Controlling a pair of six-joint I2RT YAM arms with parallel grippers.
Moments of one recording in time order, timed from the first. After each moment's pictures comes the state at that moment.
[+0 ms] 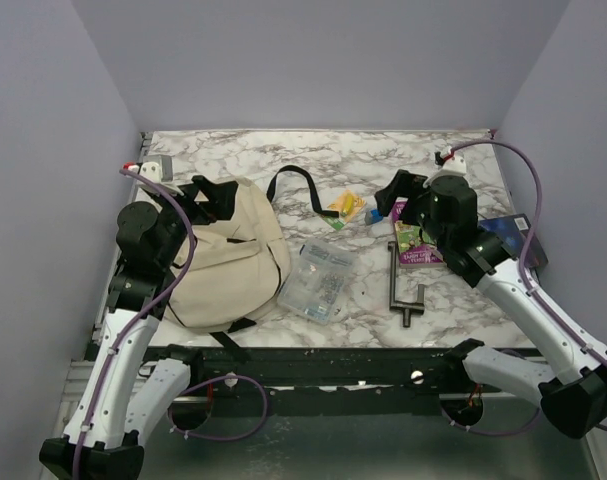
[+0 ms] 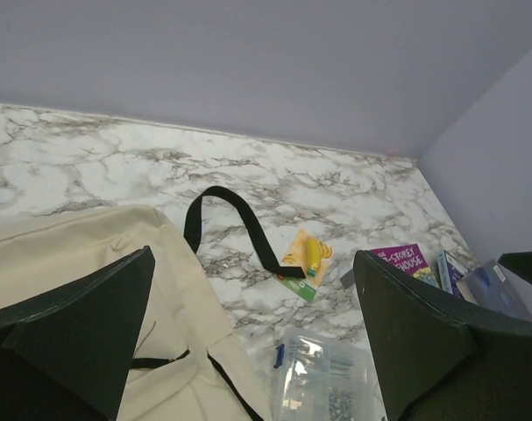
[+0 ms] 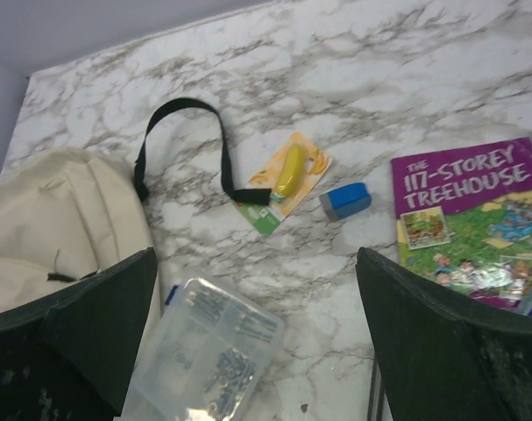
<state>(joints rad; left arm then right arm) -0.19 0.75 0.89 -0.12 0.12 -0.40 0.51 1.06 1.03 -0.32 0.33 0.46</state>
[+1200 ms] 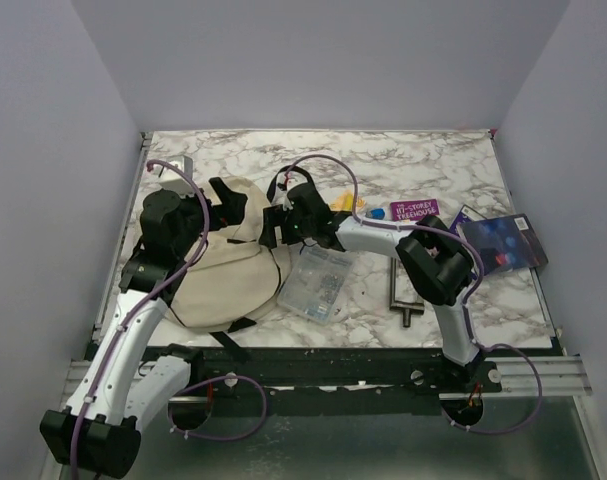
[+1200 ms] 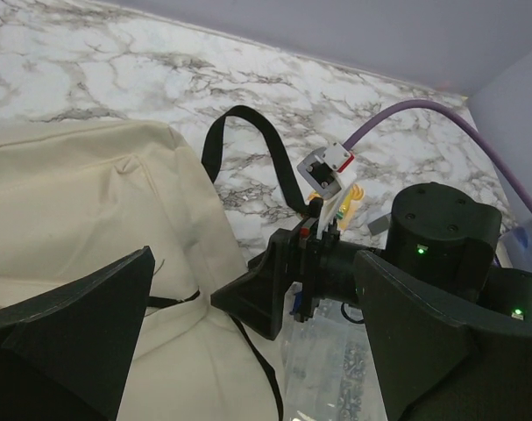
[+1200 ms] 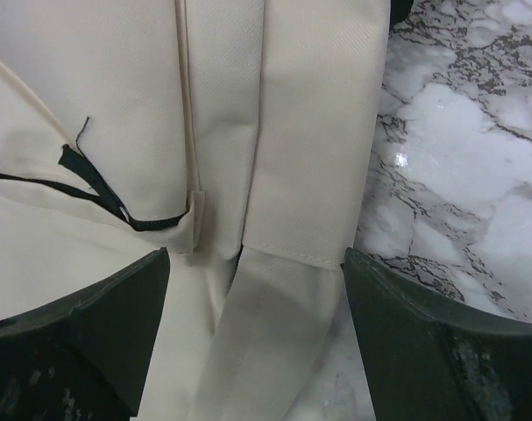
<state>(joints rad) -0.23 0.83 0.87 -0.23 0.06 -0.42 0.81 2.09 1.42 0.05 -0.14 0.46</state>
